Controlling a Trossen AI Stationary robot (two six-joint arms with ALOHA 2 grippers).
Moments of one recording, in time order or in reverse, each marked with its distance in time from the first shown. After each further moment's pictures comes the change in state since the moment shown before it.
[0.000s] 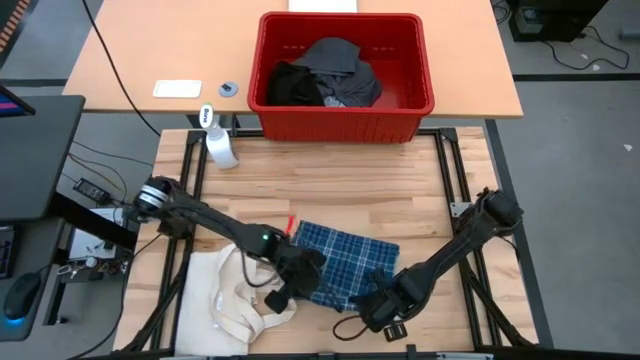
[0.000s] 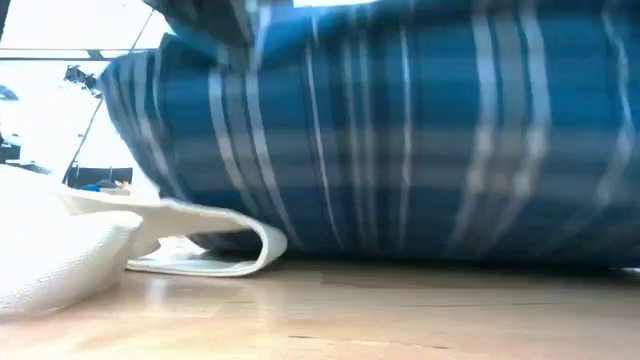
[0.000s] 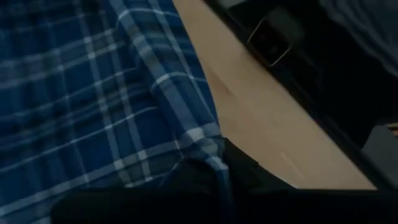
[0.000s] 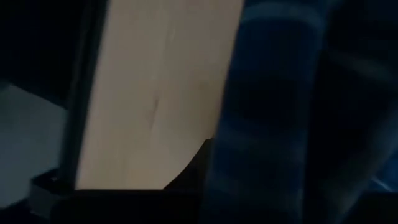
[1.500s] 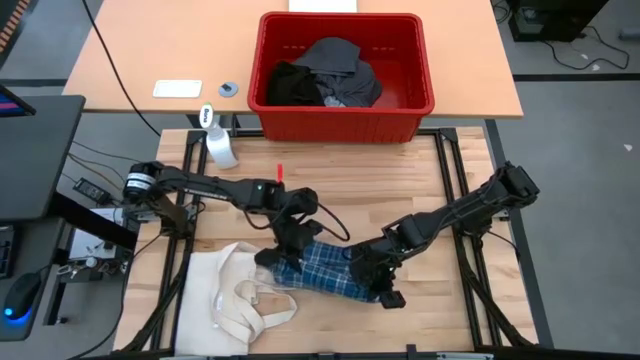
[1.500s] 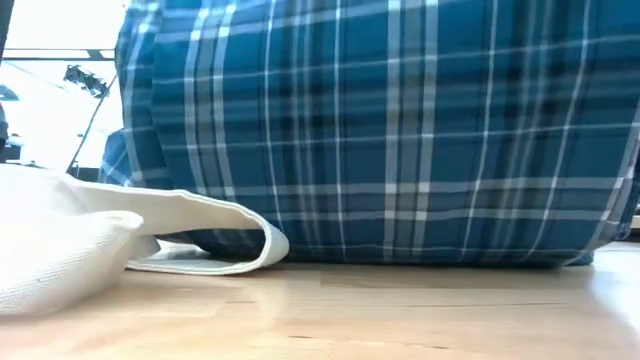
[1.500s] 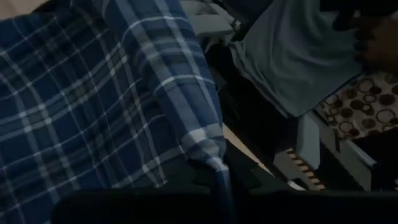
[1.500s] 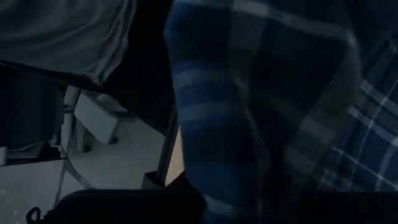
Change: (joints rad) left arm 0.319 -0.121 -0.032 -0.100 0.520 0.112; right arm -0.281 -0.231 -0.100 0.150 -0.446 -0.096
